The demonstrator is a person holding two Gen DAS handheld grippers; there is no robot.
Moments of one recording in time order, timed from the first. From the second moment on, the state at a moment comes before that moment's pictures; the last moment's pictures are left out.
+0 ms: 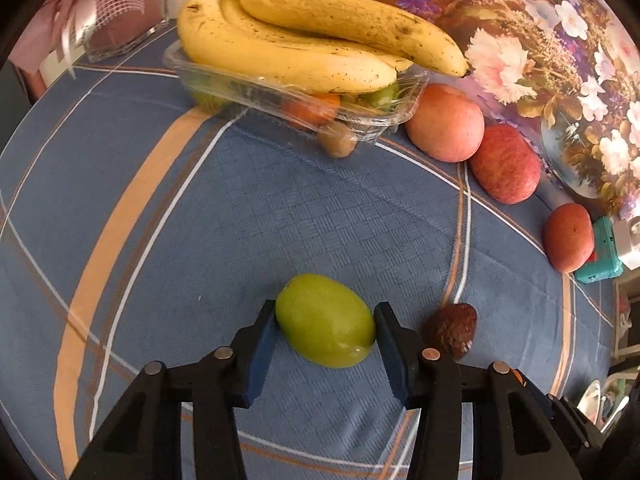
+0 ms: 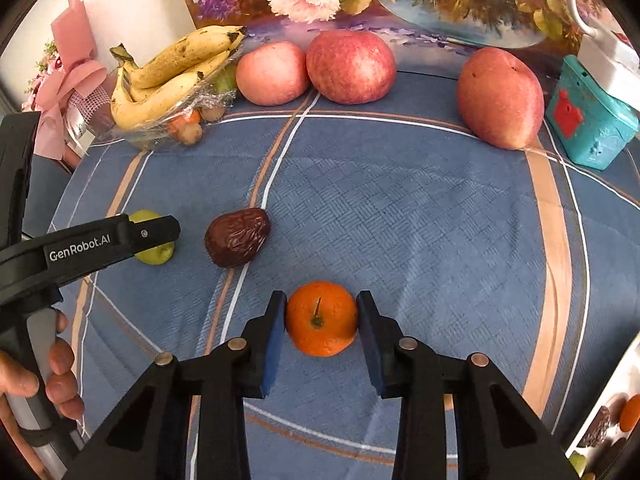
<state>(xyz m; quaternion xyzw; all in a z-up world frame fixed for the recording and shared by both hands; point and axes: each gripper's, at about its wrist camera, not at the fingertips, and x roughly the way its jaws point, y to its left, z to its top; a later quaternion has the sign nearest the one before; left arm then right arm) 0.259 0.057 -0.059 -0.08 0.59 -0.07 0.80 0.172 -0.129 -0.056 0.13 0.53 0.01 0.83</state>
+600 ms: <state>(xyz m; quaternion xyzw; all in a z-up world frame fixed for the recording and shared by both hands) 0.174 0.038 0.001 -0.13 0.56 -0.06 0.81 0.103 -0.141 -0.007 0.15 0.51 -0.03 0.84</state>
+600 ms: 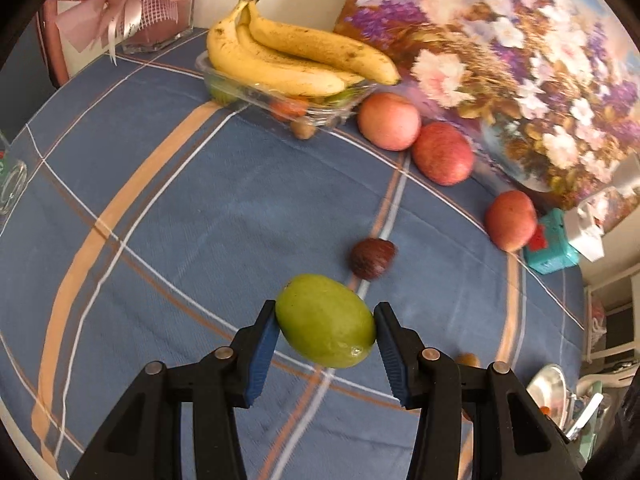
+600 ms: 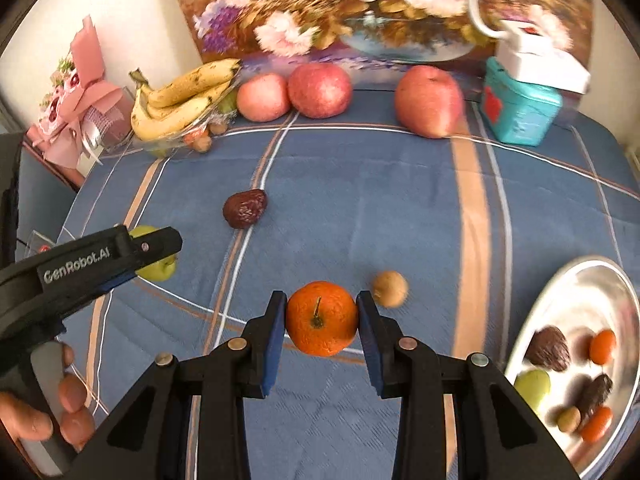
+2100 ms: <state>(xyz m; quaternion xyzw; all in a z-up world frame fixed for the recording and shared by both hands) 0.041 -0.229 0.002 0.10 0.57 -0.31 0.75 -0.029 -0.359 -0.001 0.31 0.47 -0.22 0.80</state>
